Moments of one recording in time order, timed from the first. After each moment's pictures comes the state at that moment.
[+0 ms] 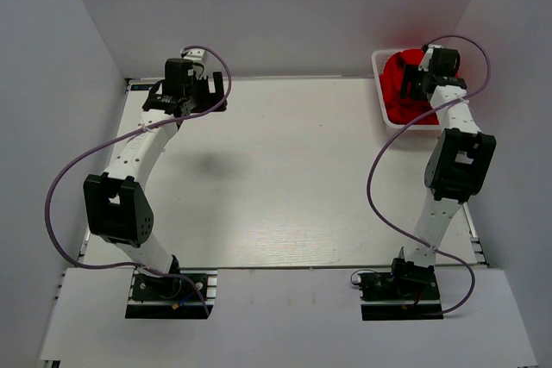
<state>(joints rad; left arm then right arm) -0.20 1.64 1.49 -0.44 0.05 -0.16 -0.16 2.06 1.81 -0.47 -0.11 -0.05</state>
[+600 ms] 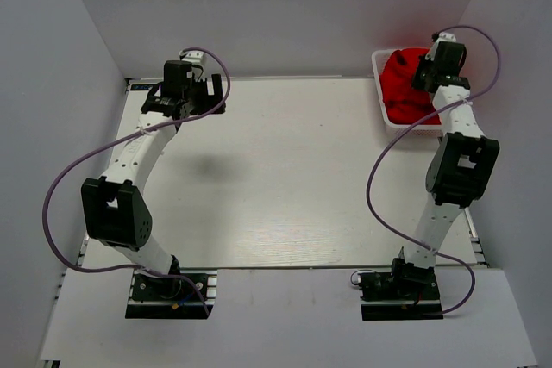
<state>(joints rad) -0.20 1.62 1.47 -0.46 0.03 -0.16 -0.16 2.01 1.76 -0.31 -0.09 0.05</state>
